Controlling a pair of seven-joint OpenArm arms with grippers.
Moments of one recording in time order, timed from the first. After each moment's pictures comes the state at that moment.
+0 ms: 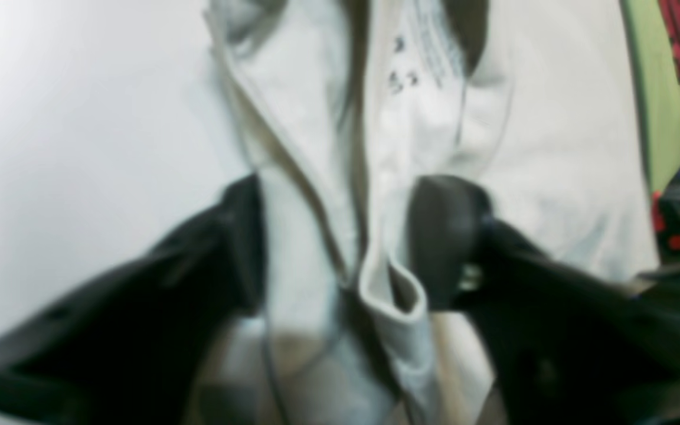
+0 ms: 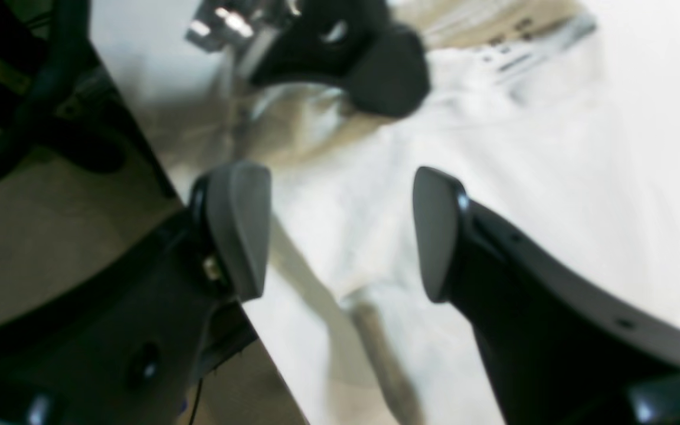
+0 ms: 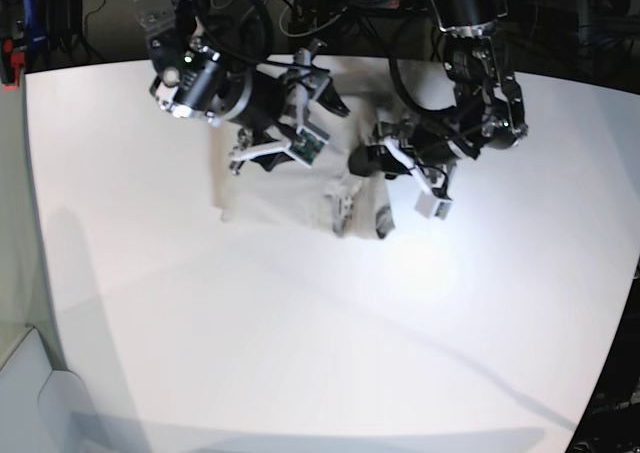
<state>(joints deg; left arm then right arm) 2.3 5.3 -18.9 80.3 -30.3 -35.3 61.8 -14.7 3.3 -15.4 114.2 7.3 39.8 -53.6</state>
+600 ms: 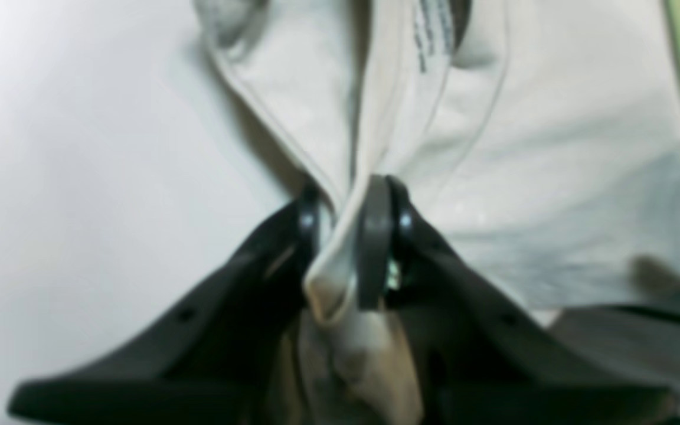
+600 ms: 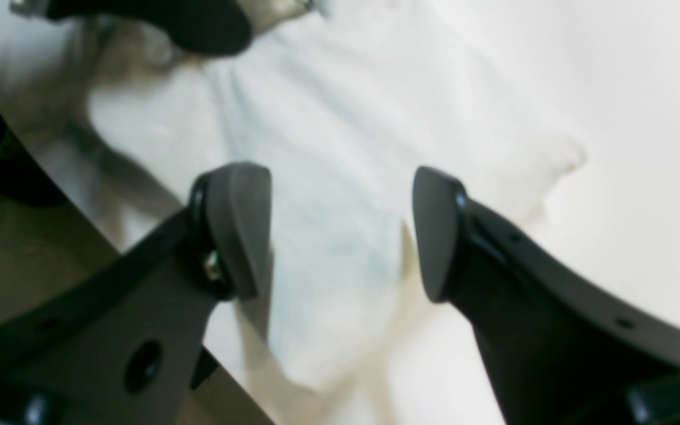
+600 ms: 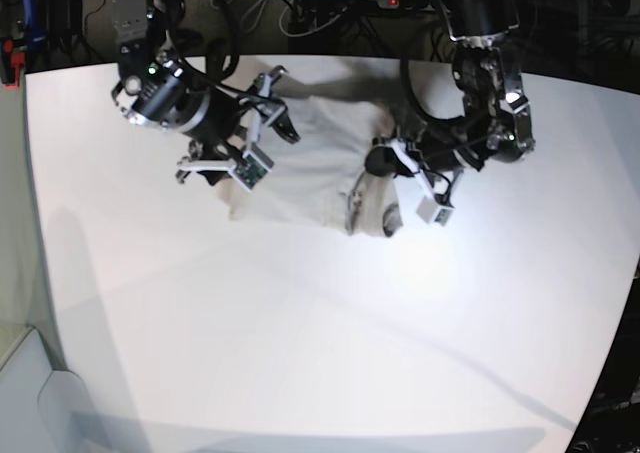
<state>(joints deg) -0.3 1.7 -16.3 79.6 -27.6 -34.7 64.1 -15.1 2.9 -4.3 114.2 7.2 39.8 -53.5</state>
